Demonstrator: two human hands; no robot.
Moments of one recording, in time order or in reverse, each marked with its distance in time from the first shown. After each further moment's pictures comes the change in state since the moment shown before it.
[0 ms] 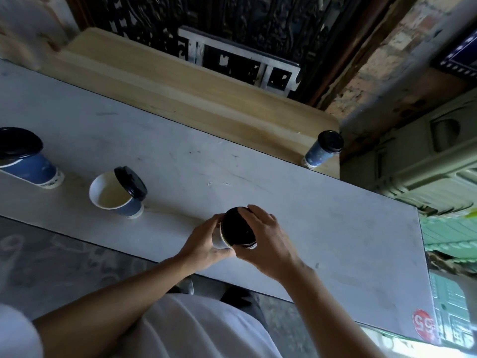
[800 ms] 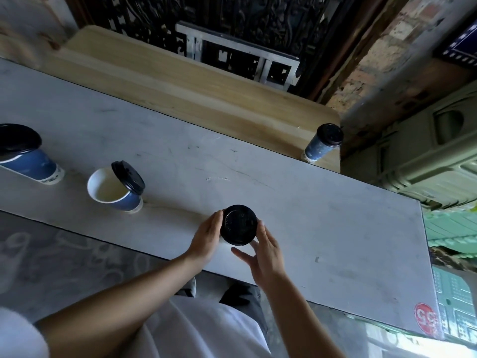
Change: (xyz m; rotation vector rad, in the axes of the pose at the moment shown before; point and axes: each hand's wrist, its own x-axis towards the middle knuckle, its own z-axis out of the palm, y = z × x) left_hand -0.003 0.036 0.021 -0.513 0.140 -0.324; right_hand -0.022 0.008 0.060 1.566 0.200 0.633
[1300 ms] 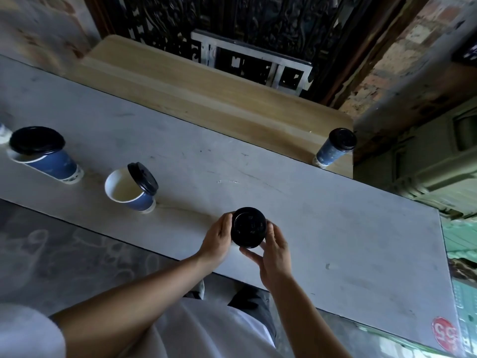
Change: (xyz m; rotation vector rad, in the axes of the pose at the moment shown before) left_hand -0.001 0.001 0.003 0.060 0.042 0.029; right_hand 0.004 -0.001 0.009 -0.012 0.097 -0.039
